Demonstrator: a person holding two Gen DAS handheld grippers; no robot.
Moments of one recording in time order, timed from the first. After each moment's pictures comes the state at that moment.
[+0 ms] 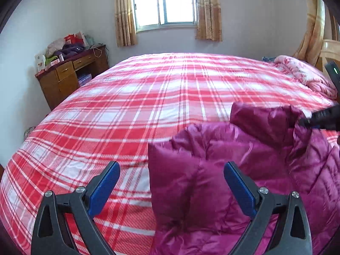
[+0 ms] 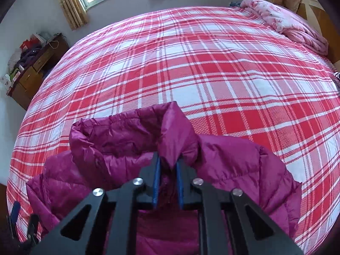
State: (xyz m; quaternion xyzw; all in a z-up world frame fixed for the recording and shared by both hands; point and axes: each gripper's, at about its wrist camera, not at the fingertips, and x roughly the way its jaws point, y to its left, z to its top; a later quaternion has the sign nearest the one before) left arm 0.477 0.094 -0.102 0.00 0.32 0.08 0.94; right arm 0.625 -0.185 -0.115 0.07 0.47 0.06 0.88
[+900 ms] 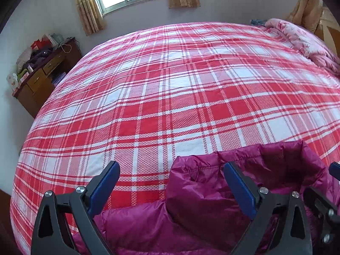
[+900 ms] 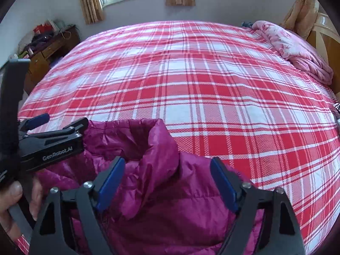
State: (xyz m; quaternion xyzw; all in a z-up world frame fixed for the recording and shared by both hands) left arm 0.680 -0.021 -0.114 0.08 0.45 0.05 0.89; right arm 0.654 -0.184 -0.120 -0.01 0.47 0.08 0.88
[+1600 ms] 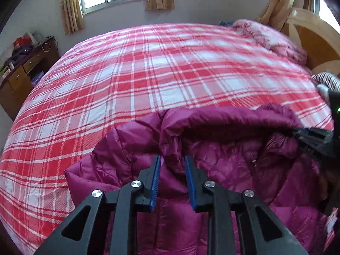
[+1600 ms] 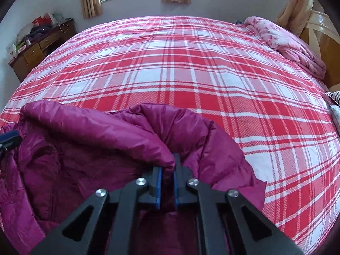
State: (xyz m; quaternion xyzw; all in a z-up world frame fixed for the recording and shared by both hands) left arm 0.544 0.018 -0.096 0.02 0.43 -0.07 0.90; right arm 0.594 -0.234 -0.156 -0.02 0.44 0.07 0.89
